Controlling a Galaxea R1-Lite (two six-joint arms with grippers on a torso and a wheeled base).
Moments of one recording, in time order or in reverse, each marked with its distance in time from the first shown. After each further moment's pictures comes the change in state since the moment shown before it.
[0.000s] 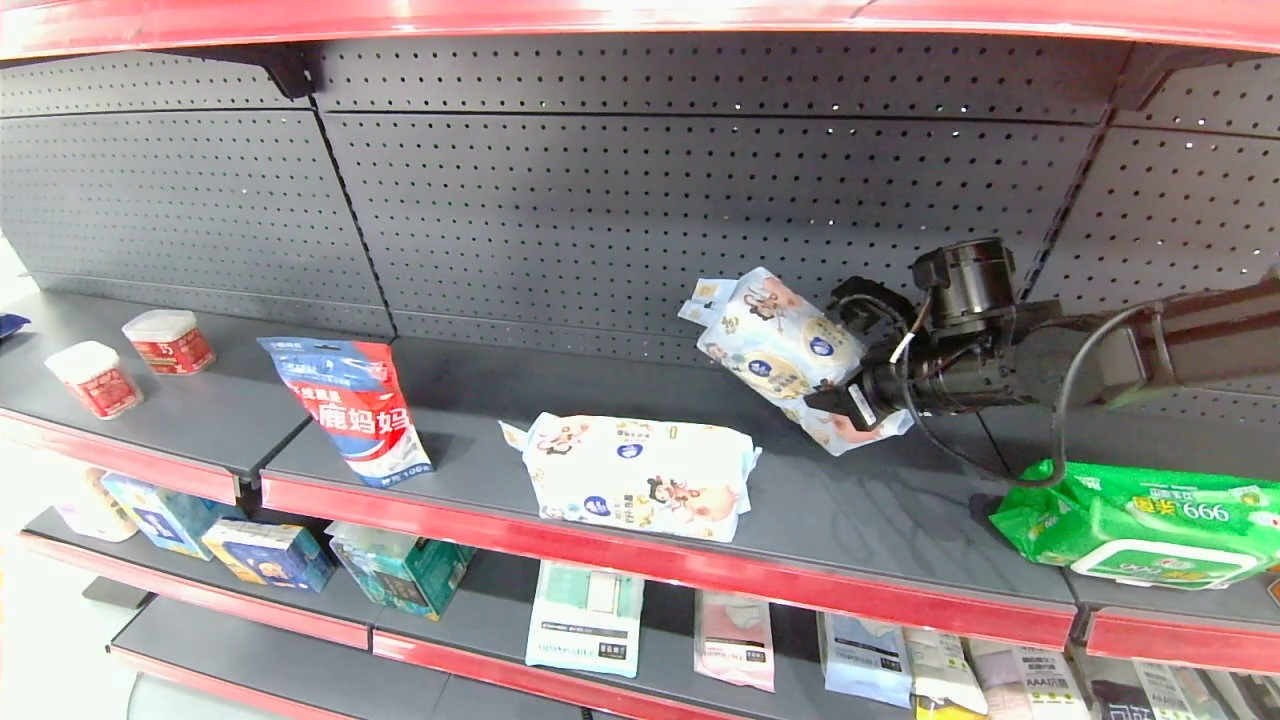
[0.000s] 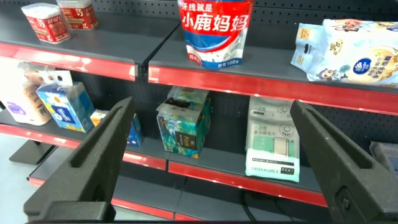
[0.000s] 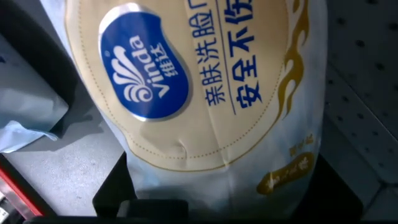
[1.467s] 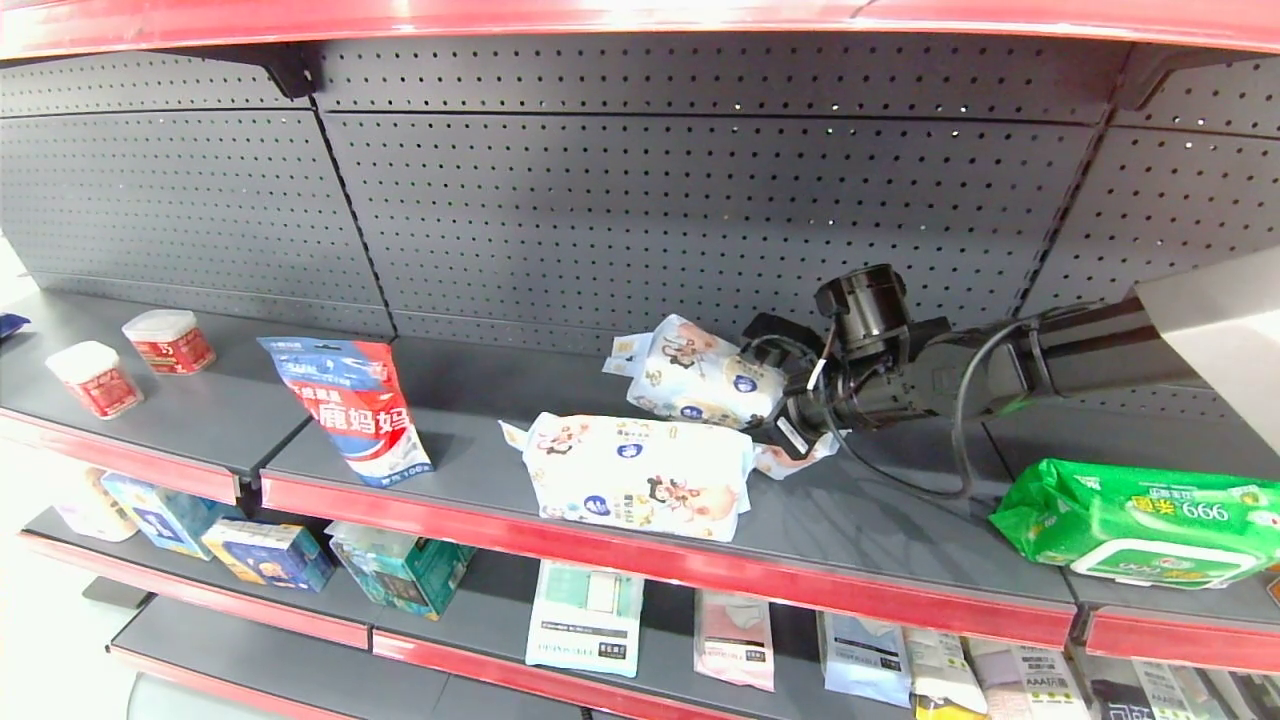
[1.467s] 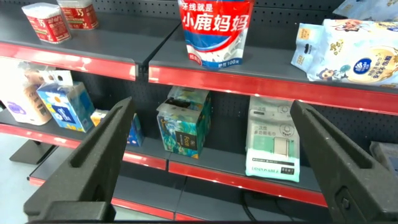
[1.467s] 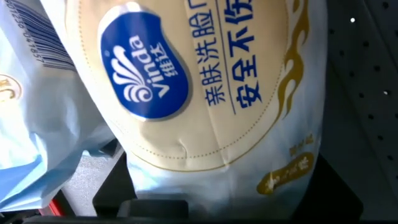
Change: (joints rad) left arm 0.000 0.000 0.000 0.000 0.000 0.000; right arm 0.141 0.125 -0.128 0.092 0.000 -0.100
